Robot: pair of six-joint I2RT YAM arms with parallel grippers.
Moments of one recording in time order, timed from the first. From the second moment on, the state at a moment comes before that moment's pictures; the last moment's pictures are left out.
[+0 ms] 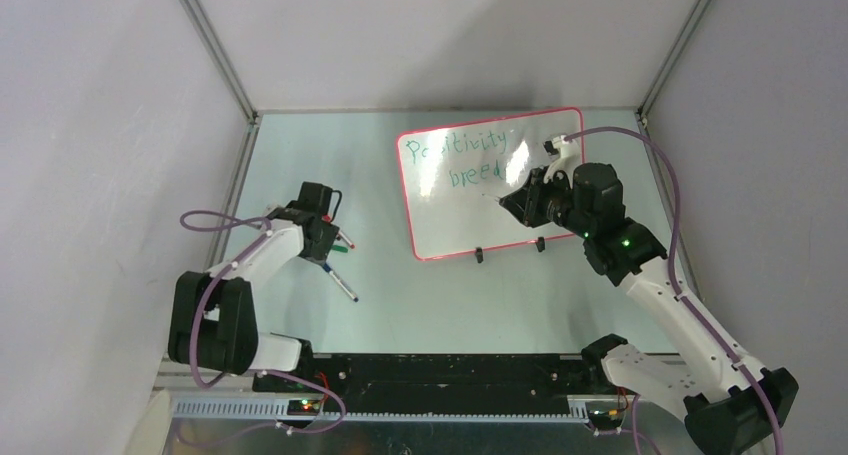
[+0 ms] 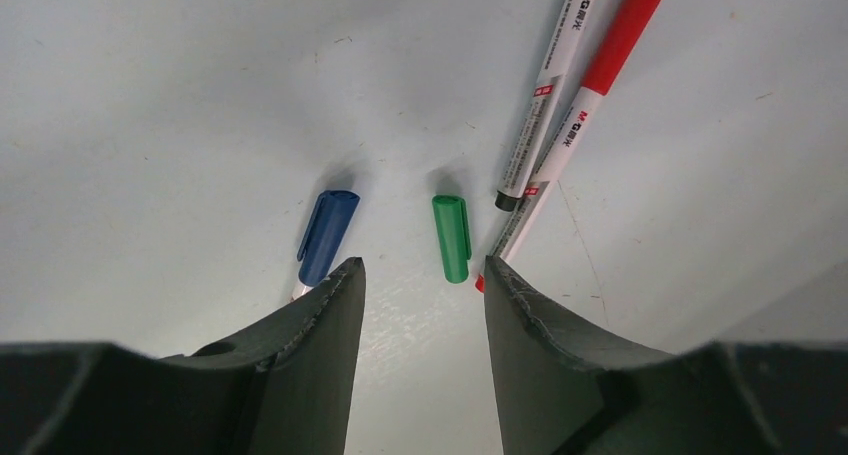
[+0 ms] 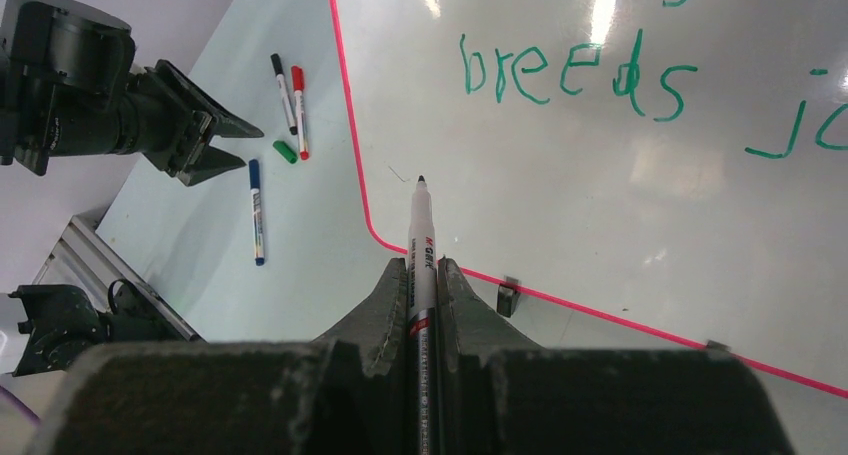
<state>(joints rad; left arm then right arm) -0.17 1.36 0.80 -0.65 -0.35 -1.36 0.46 0.97 0.96 -0.33 -0.23 0.33</state>
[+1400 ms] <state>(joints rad) -0.10 1.15 0.58 -0.45 -0.13 -1.43 0.69 0.96 0.87 -0.22 -0.21 0.29</state>
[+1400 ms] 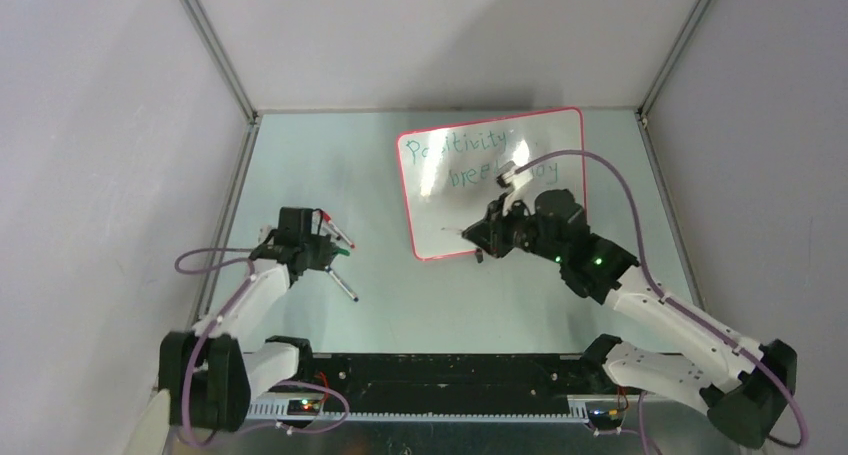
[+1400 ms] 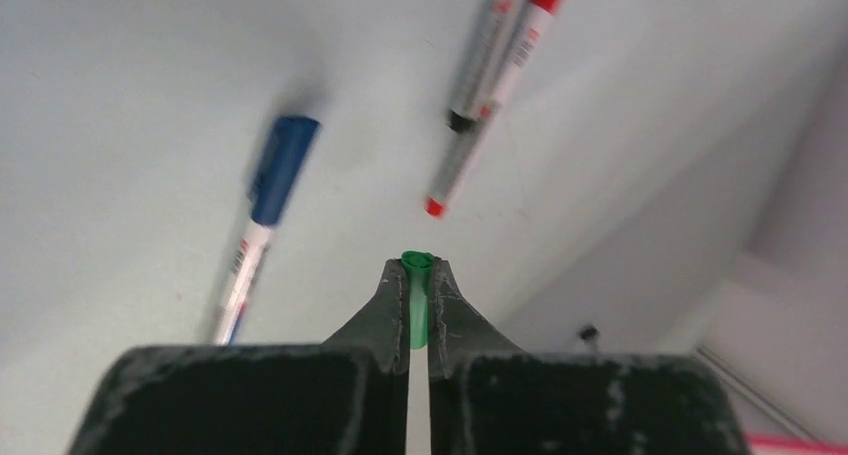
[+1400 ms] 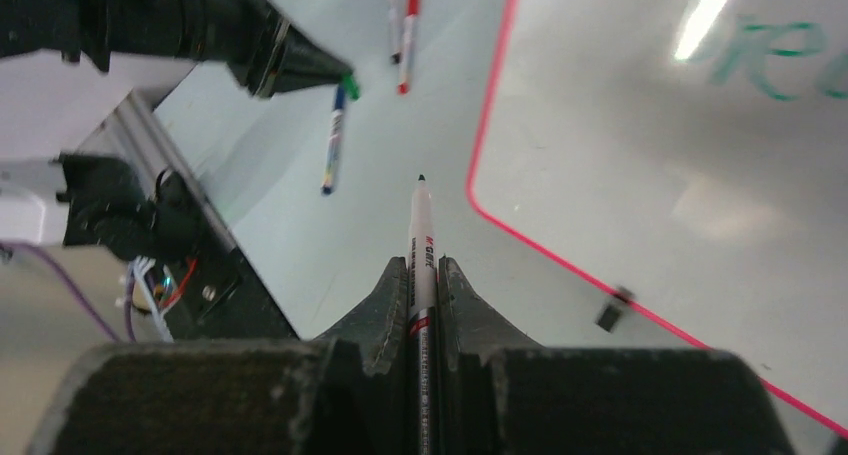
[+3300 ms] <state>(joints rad) -0.10 0.58 0.42 -0.24 0.37 -1.62 1.22 1.32 0.87 0.29 0.23 0.01</state>
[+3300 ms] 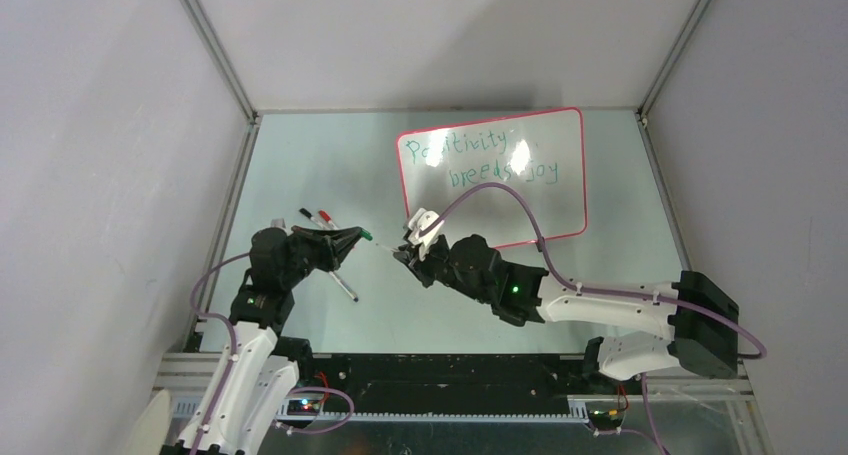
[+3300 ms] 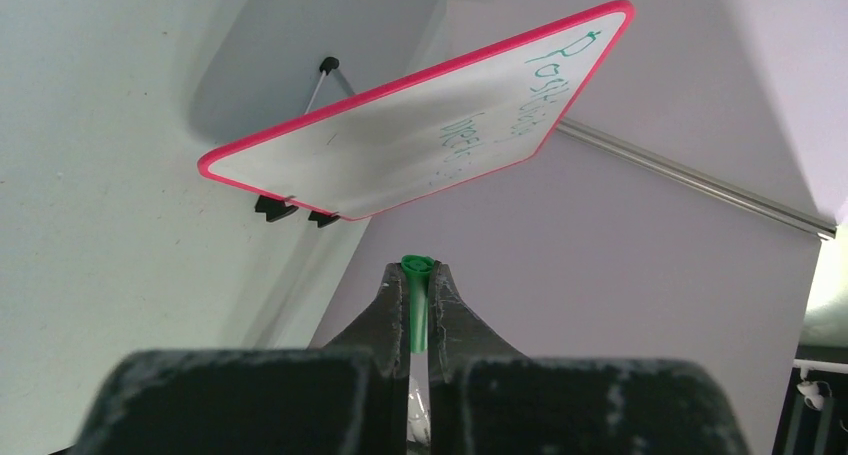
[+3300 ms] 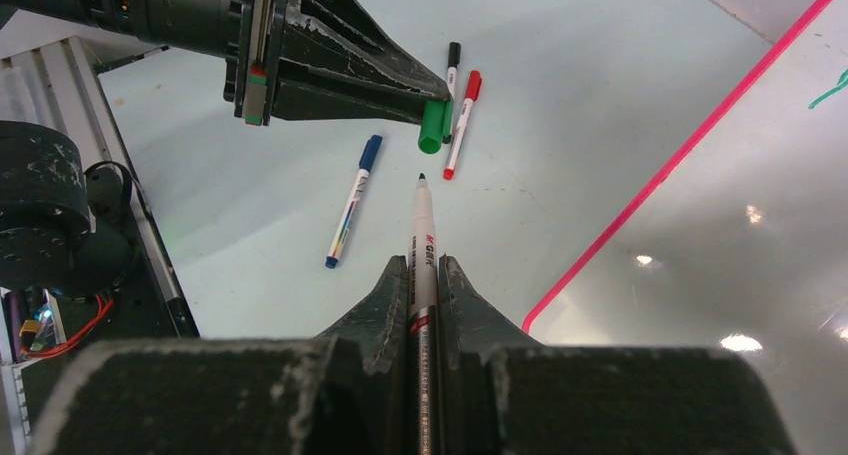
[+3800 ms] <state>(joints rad) -0.10 0.57 0.42 -0.24 0.38 -1.62 1.22 1.35 0.91 0.29 0.24 0.00</state>
